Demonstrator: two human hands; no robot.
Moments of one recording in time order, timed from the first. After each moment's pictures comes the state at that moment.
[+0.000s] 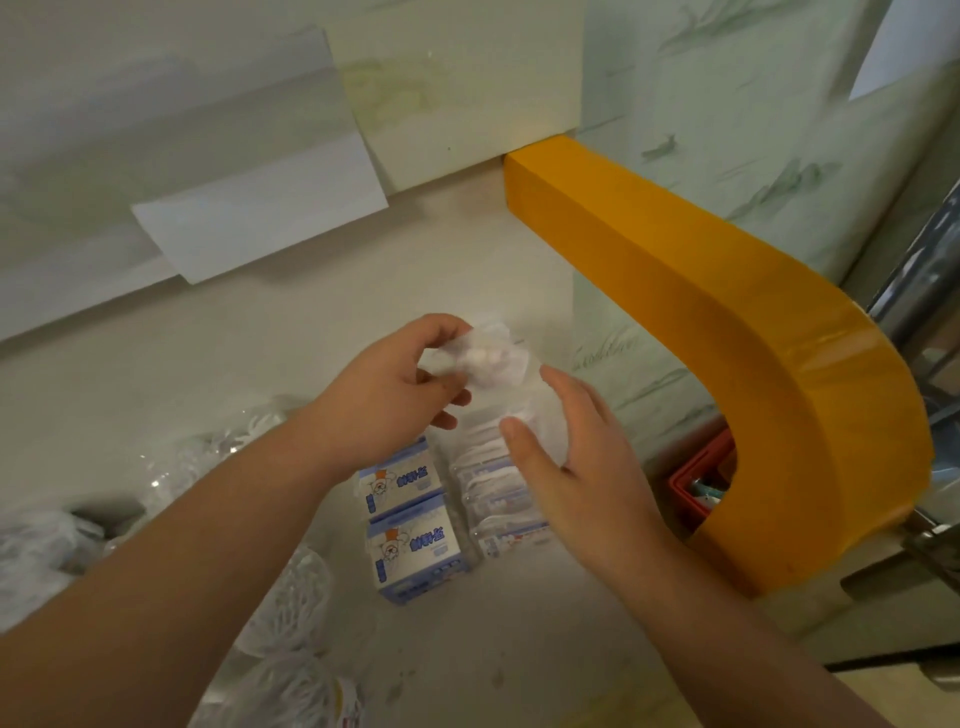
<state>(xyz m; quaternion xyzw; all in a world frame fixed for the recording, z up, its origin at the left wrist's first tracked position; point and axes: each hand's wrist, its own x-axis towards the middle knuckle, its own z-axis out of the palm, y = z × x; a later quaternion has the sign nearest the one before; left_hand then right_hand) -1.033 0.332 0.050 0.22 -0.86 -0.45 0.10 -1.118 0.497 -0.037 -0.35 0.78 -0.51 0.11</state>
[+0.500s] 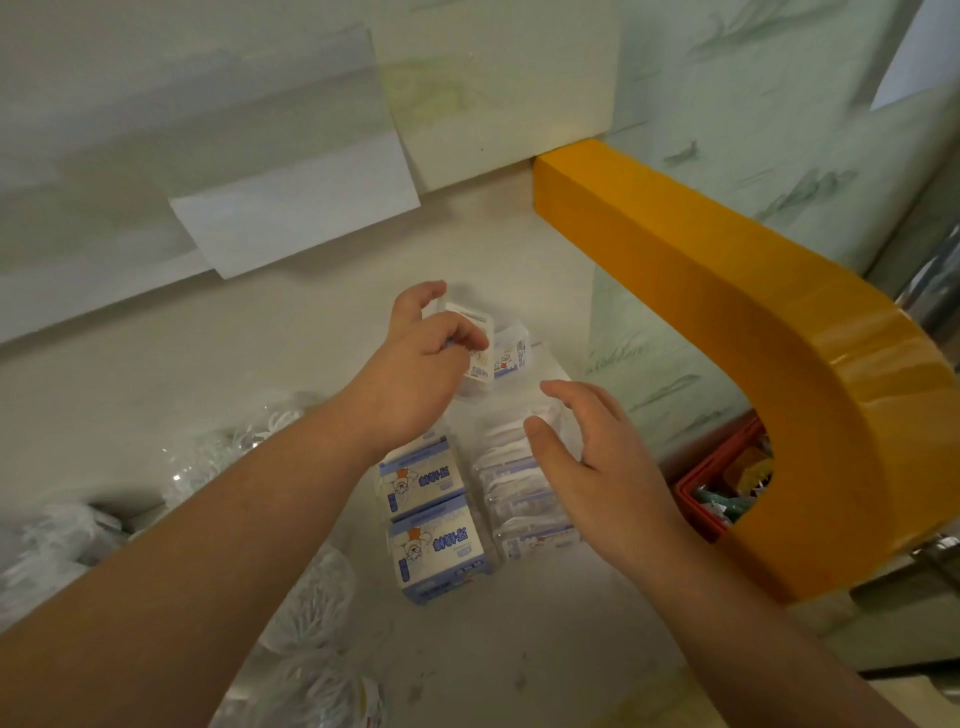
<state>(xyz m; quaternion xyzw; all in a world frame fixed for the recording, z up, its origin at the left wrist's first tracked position) -1.044 0.318 0.047 0.23 -0.88 -0.40 0.15 -1.120 0.492 -0.032 -0.37 0.77 -0.51 0.12</state>
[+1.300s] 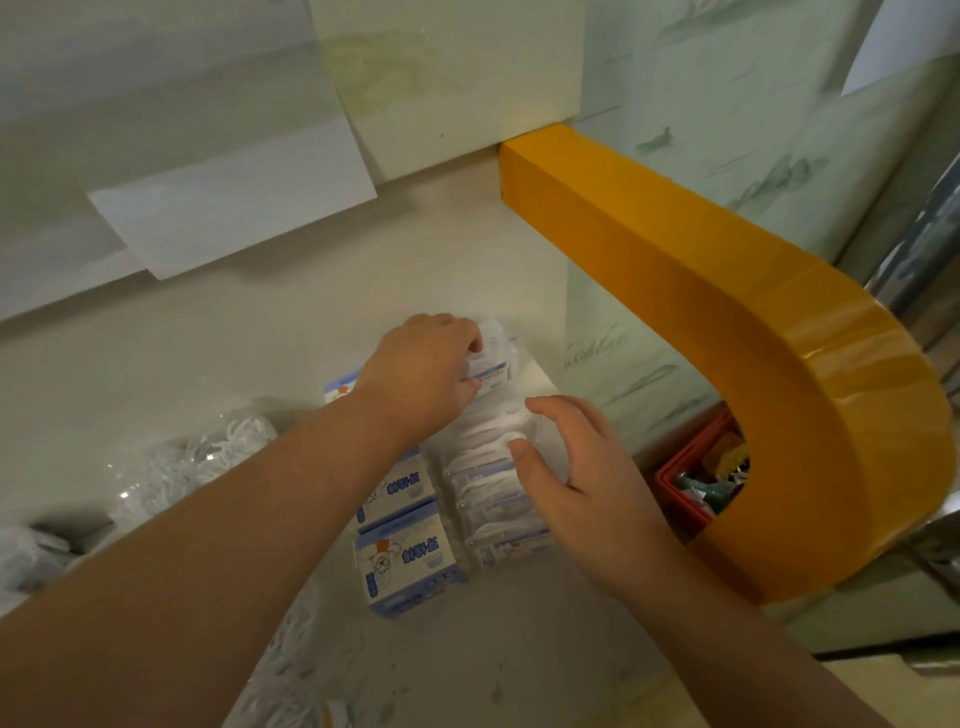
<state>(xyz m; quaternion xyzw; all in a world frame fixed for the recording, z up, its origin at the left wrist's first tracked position) -1.089 0.300 0.005 0.17 -0.98 -0.04 0.06 -1.122 0.504 -0.049 -0.37 0.78 -0.49 0.13</state>
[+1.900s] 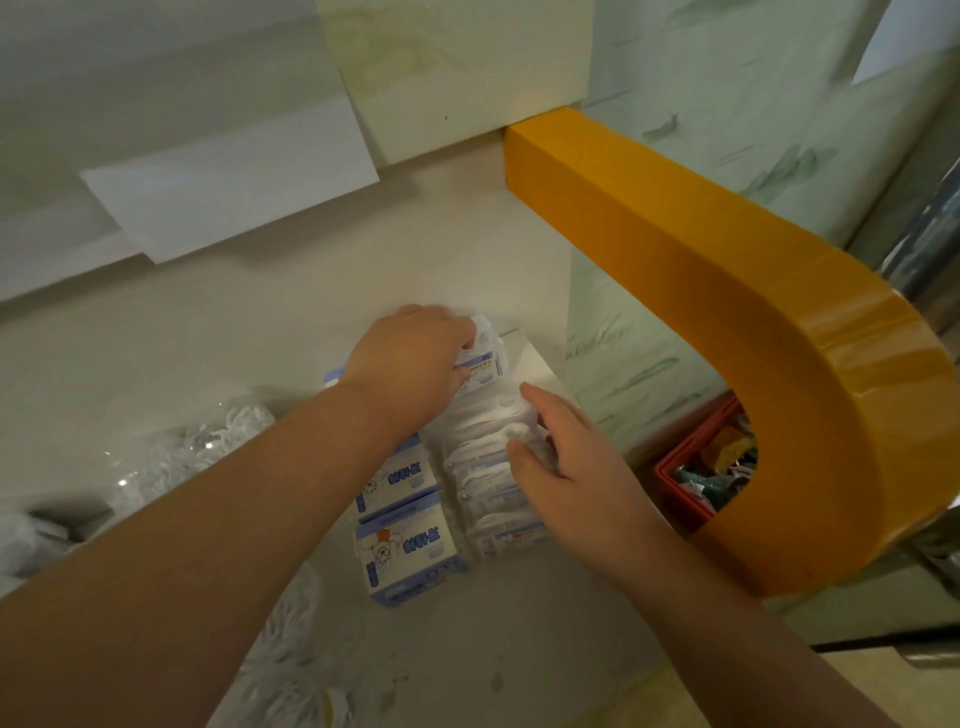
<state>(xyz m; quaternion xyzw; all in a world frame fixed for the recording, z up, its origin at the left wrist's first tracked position) -1.085 0.292 0.005 0.17 -0.98 0.05 0.03 -1.125 0.498 -0.059 -0.37 0.77 -0.48 0.21</state>
